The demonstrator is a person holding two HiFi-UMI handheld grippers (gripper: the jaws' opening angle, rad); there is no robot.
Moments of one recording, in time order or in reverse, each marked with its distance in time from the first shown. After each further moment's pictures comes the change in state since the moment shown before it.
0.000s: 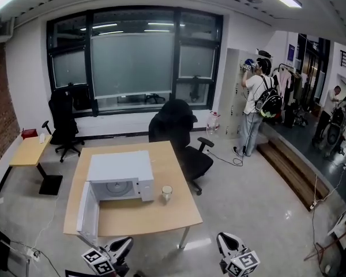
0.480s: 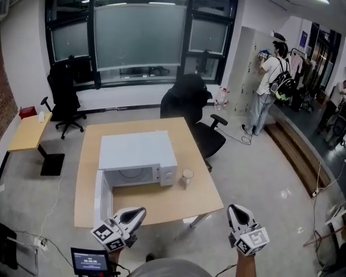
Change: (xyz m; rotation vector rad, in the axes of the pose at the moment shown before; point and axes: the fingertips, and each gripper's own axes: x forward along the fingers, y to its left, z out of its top) left arm 0.004 0.141 0.081 0.223 -0.017 -0.104; right arm 0.164 0.063 0.024 -0.142 -0.033 -0.012
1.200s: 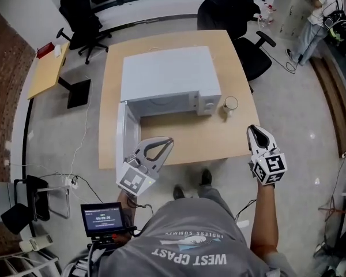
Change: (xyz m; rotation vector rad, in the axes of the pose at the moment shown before) left arm 0.051 0.116 -0.047 0.446 0.321 0.092; right arm 0.207 -0.026 -0.141 0.000 0.254 0.079
